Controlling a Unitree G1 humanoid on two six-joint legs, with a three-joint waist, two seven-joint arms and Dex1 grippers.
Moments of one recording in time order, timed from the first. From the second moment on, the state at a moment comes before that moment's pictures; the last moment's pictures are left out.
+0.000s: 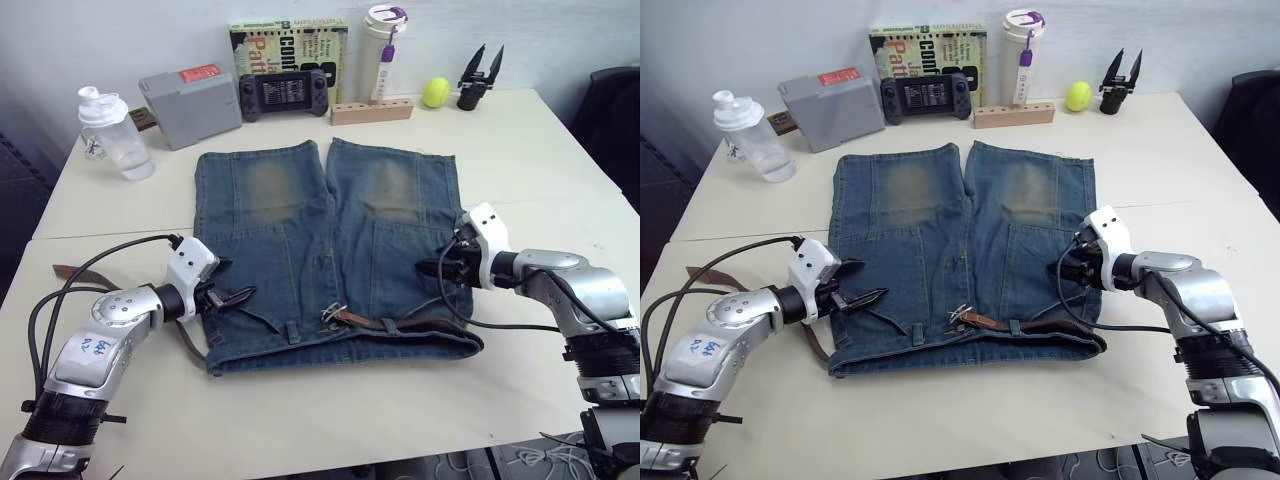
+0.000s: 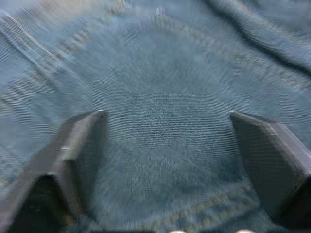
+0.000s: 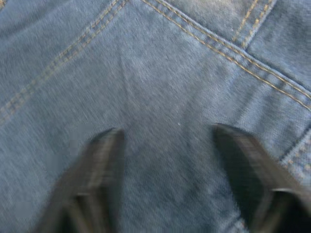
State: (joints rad) left arm -0.25 0.76 -0.03 -0.11 -0.35 0.49 -0.59; right arm -0.57 -0.77 0.08 0.11 0.39 0.81 0.76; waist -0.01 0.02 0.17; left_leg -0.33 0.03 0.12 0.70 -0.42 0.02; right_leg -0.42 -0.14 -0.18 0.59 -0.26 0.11
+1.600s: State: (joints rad) left arm -0.32 0.48 0.49 -0.40 -0.31 0.85 -0.30; right arm -0.51 -0.50 -0.15 -0.31 0.56 0.93 0.64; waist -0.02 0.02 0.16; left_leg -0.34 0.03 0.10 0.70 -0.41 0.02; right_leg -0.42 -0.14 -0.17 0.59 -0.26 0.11
